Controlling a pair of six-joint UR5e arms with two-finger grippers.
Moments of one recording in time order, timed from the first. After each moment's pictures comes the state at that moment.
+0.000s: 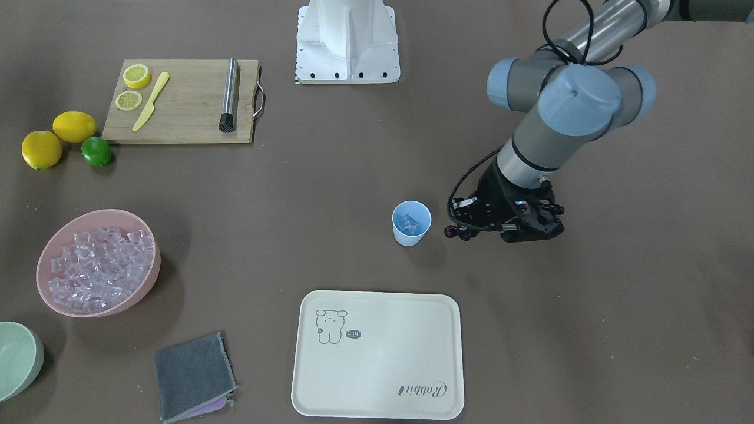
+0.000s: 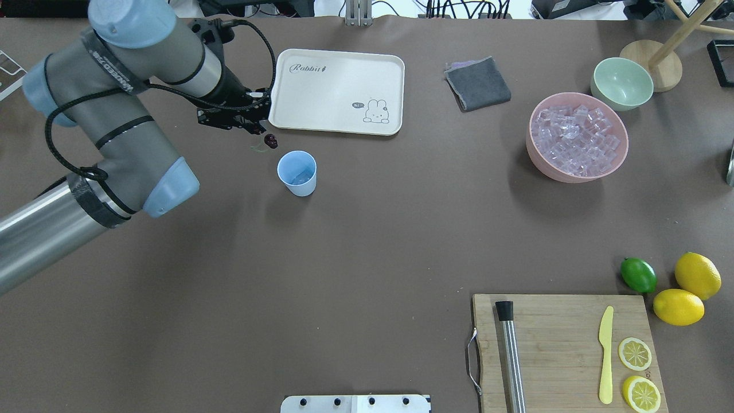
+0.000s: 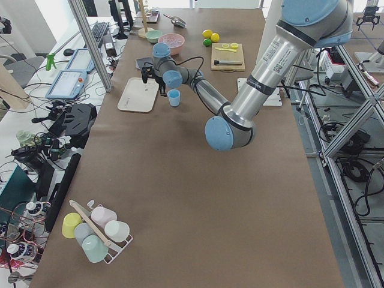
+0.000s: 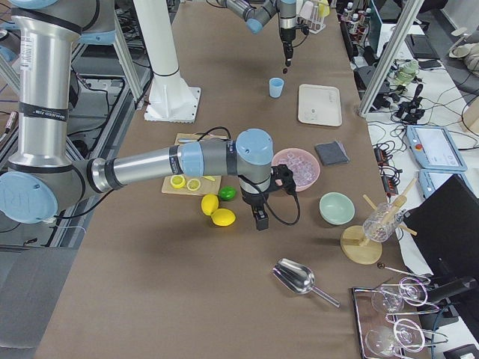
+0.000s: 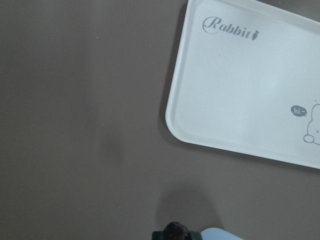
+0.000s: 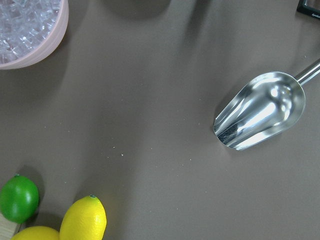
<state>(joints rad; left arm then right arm) -0.82 -2.23 -1.58 -1.84 -2.09 -1.28 1.56 -1.71 1.95 -1.72 2.33 -0.27</state>
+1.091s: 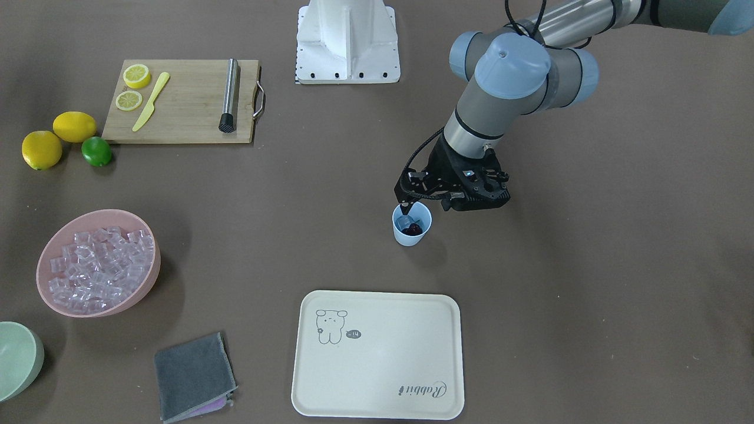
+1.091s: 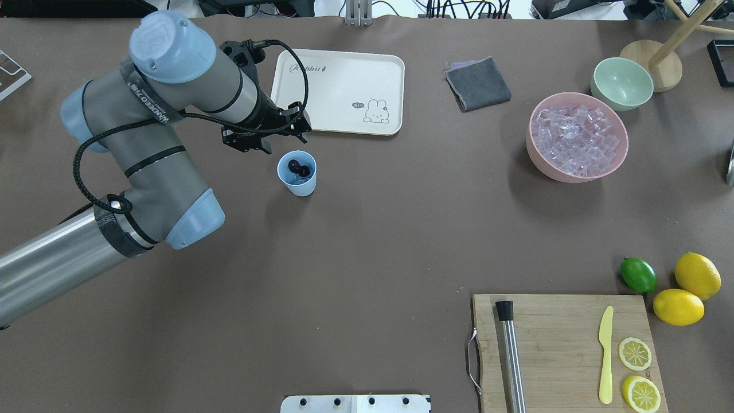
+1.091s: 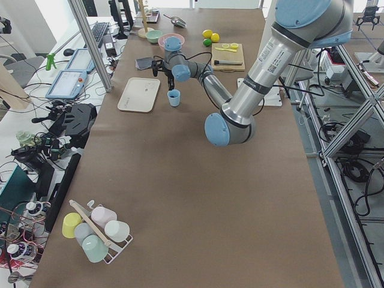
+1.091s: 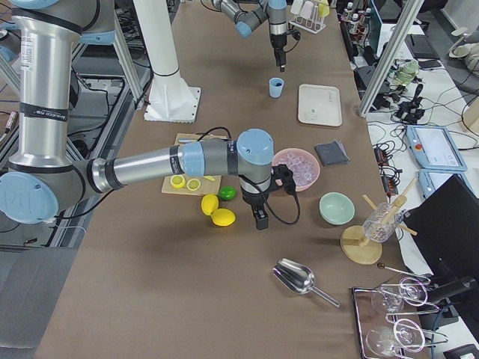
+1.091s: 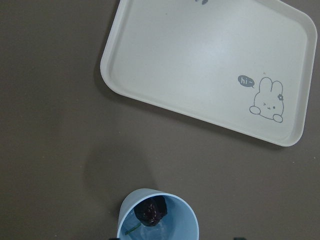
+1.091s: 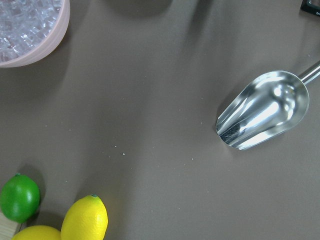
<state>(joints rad) -0.75 -2.21 -1.64 -1.84 -2.04 -1.35 1.55 -1.70 1.95 -1.72 2.33 -0.27</state>
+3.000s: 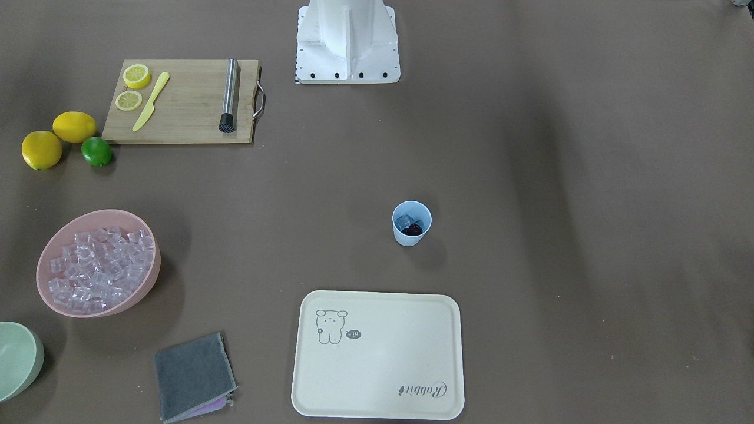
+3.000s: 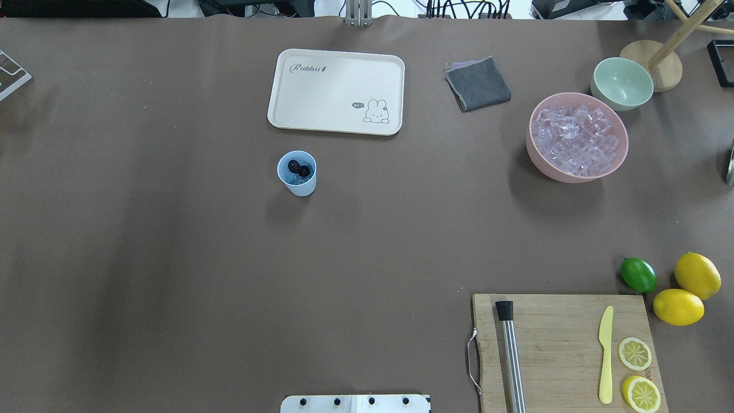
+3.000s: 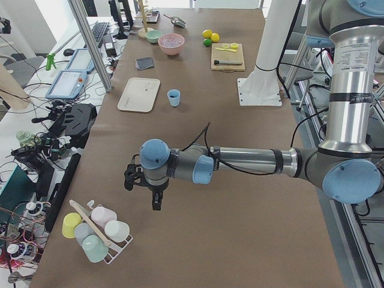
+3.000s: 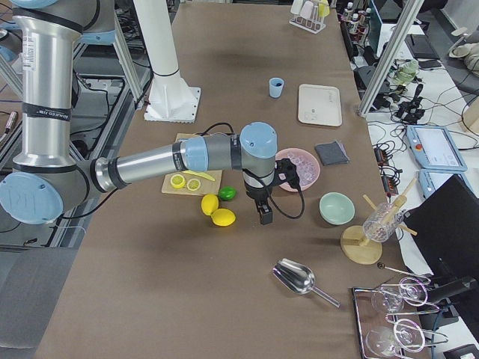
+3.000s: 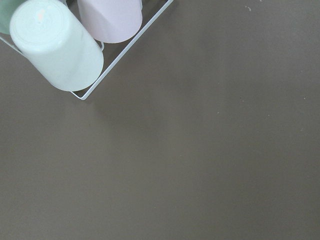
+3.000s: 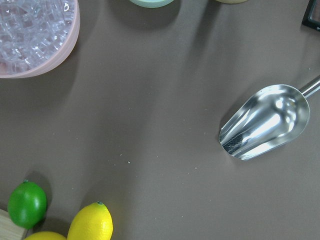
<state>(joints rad) -1.57 -1.57 -1.60 -1.72 -2.39 -0.16 1.55 -1.68 1.95 -1.74 2.33 -0.27</state>
